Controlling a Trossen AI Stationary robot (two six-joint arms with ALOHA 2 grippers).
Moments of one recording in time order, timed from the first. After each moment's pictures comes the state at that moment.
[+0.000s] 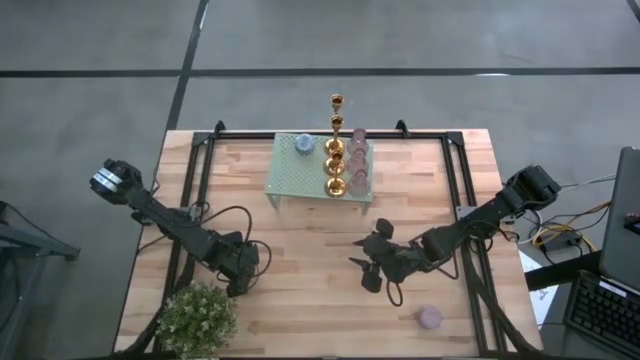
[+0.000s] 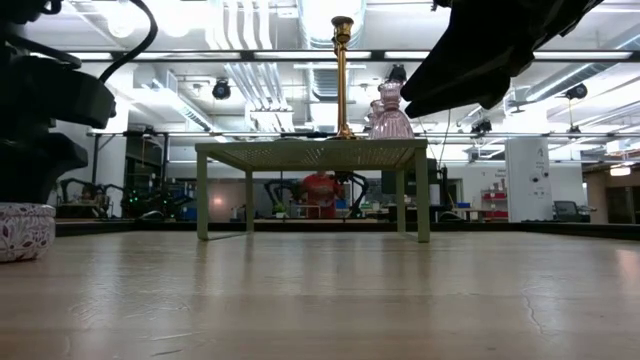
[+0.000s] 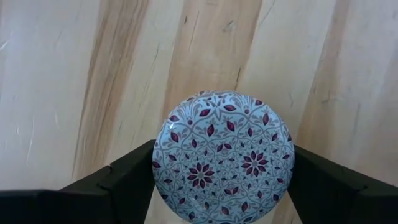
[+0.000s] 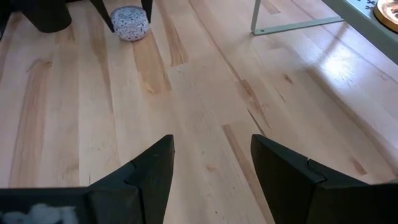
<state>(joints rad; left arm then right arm) -0.59 1.32 0.64 -0.60 -0.08 -0.81 0.49 1.51 0.86 -0.09 0.61 0.58</state>
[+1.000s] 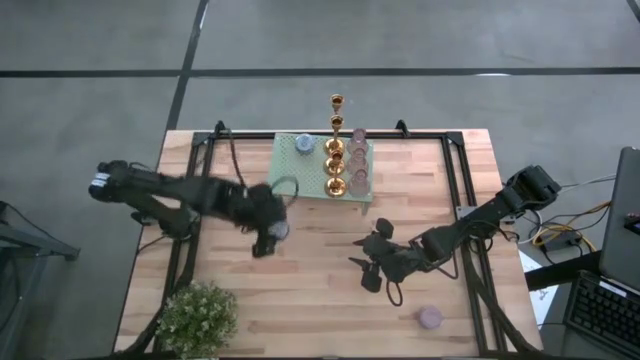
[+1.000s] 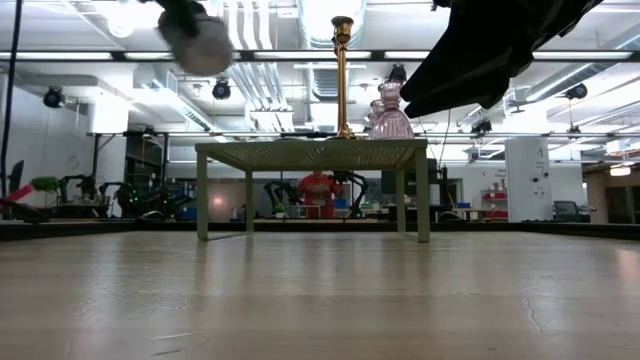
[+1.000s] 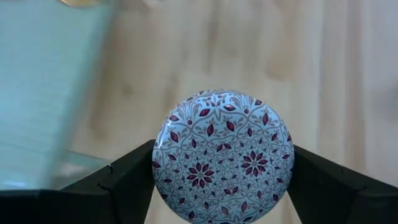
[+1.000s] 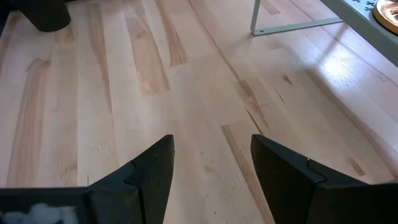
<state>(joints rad) -0.21 1.31 1.29 -0.97 -0.14 -0.32 0.48 1.51 0.86 -0.09 0.61 0.58</state>
